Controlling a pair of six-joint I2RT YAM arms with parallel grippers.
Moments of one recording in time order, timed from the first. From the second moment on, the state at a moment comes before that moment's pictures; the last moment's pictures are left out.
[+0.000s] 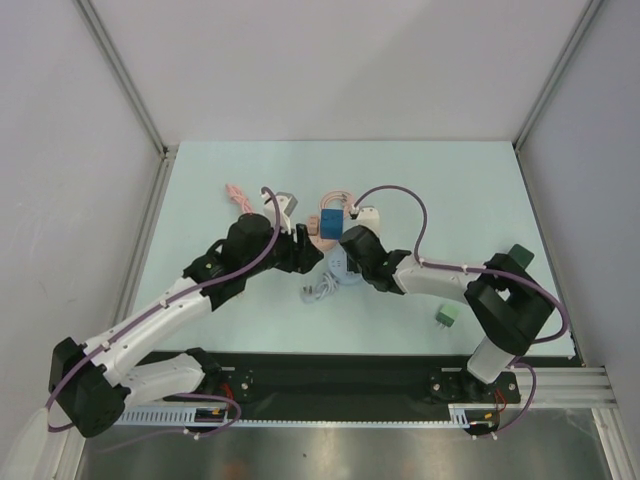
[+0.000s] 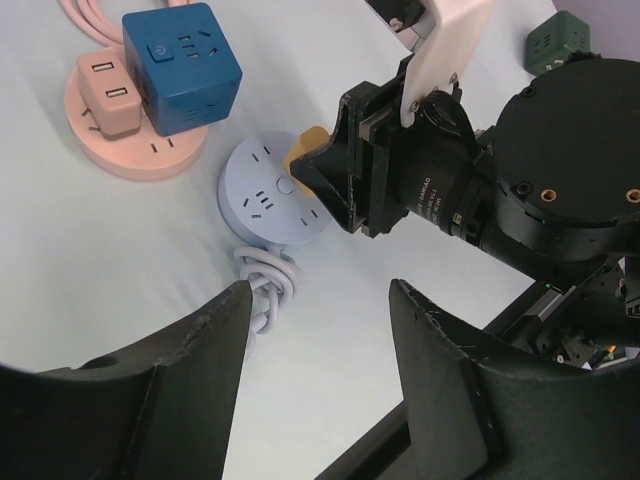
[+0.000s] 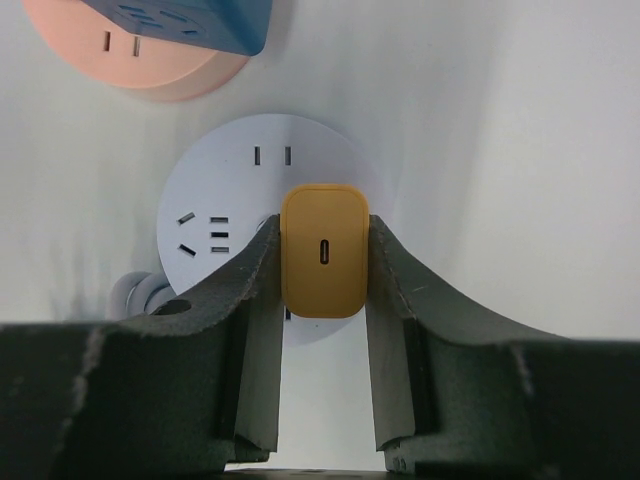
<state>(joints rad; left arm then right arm) -0.70 1.06 0.85 -0.25 0.08 -0.43 0.85 1.68 0.91 -0.04 0.48 0.52</state>
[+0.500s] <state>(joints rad) -0.67 1.00 0.83 -0.29 0.03 -0.42 0.77 1.66 0.96 -0.16 0.44 0.58</state>
